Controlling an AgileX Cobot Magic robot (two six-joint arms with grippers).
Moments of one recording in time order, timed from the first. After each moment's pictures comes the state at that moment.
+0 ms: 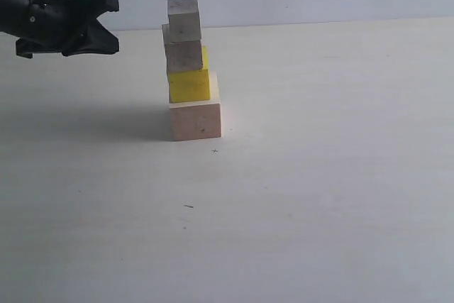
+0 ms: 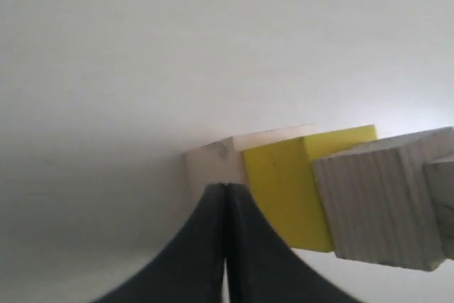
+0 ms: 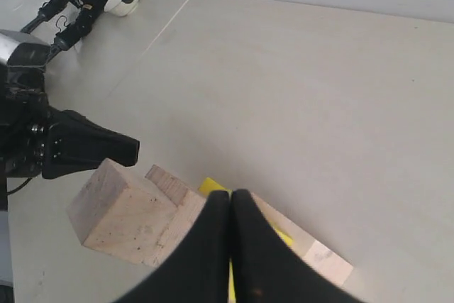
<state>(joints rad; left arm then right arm) -0.17 1.73 -1.15 -0.93 0.59 0.51 0.12 2.03 -1.60 1.27 1.05 -1.02</state>
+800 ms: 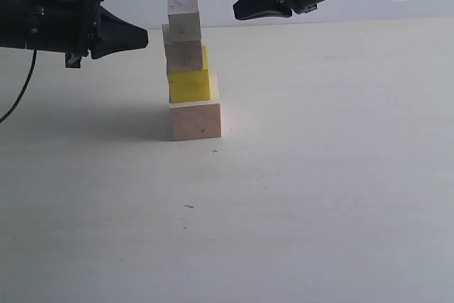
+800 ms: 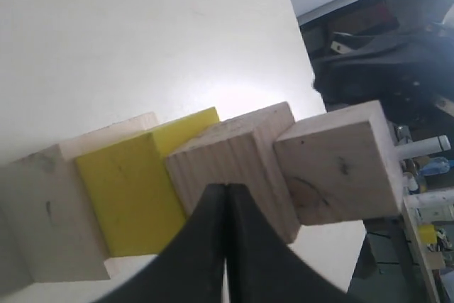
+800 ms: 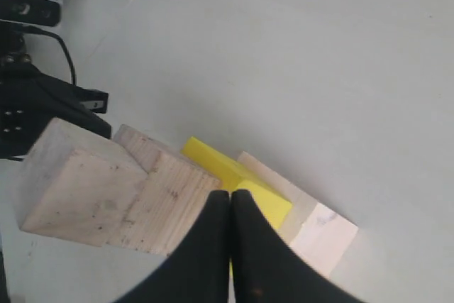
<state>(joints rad) -0.06 1.91 -1.15 -1.51 1.02 1.07 0.19 2.08 -1.60 1.18 1.02 -0.95</state>
